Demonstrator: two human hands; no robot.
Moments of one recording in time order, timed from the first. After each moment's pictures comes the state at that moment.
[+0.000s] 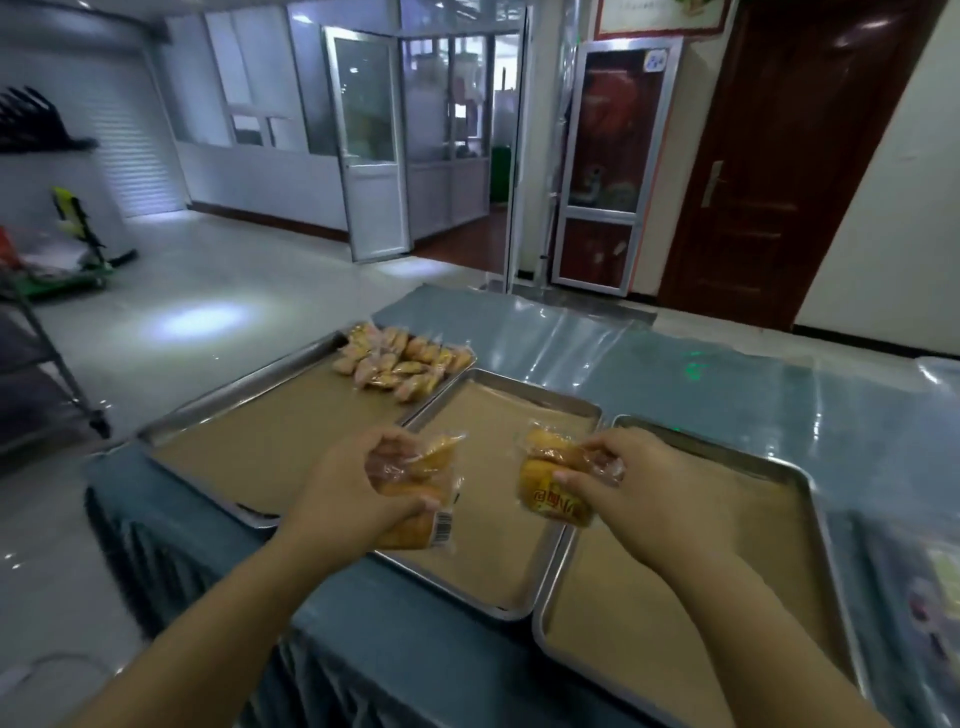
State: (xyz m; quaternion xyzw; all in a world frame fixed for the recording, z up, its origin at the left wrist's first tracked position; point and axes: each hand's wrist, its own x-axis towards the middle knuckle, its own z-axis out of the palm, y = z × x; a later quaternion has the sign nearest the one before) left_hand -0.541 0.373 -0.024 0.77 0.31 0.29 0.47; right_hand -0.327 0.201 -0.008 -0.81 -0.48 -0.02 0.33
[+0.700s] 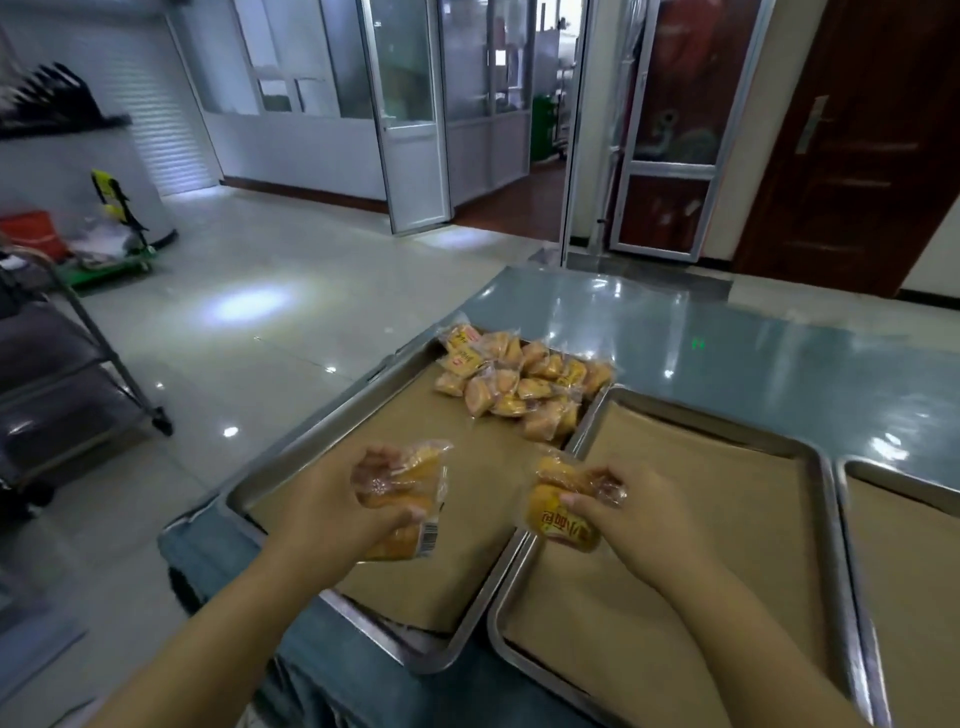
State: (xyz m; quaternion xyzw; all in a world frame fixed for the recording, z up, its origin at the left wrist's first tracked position) left_hand -0.621 0.654 -0.052 0.79 0.39 0.27 0.40; right_hand -0.383 0.500 -0.080 -0.82 -0.42 0.14 0.35
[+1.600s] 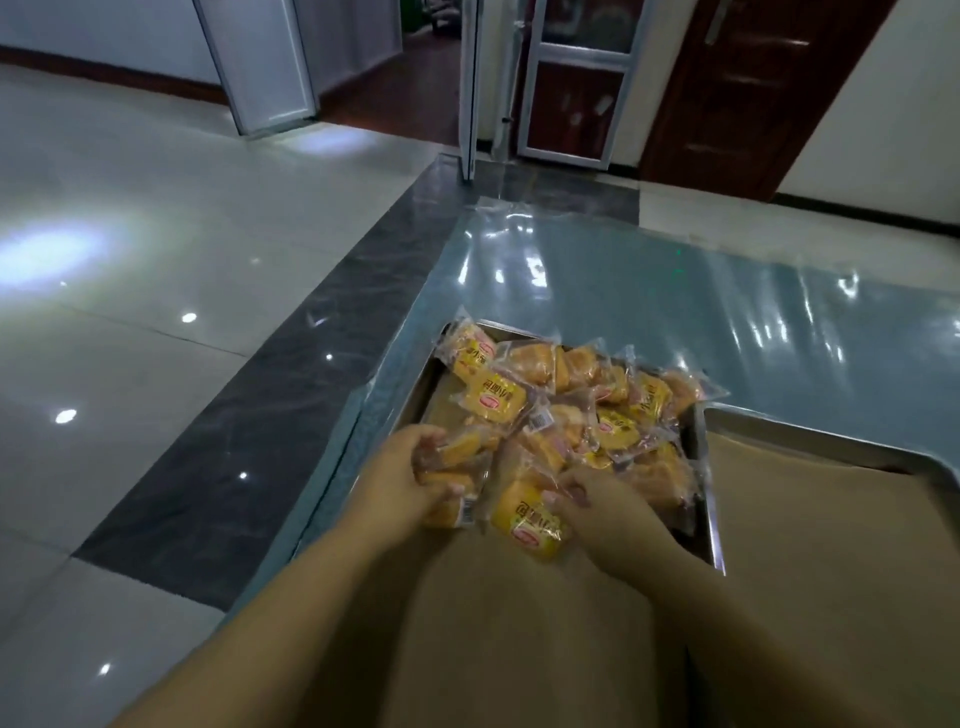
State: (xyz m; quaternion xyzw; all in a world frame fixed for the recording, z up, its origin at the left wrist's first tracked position) left_hand -0.490 0.982 -0.159 0.80 0.30 0.10 0.51; right_hand -0.368 0.795 -0.140 -0.90 -0.28 0.24 0.24
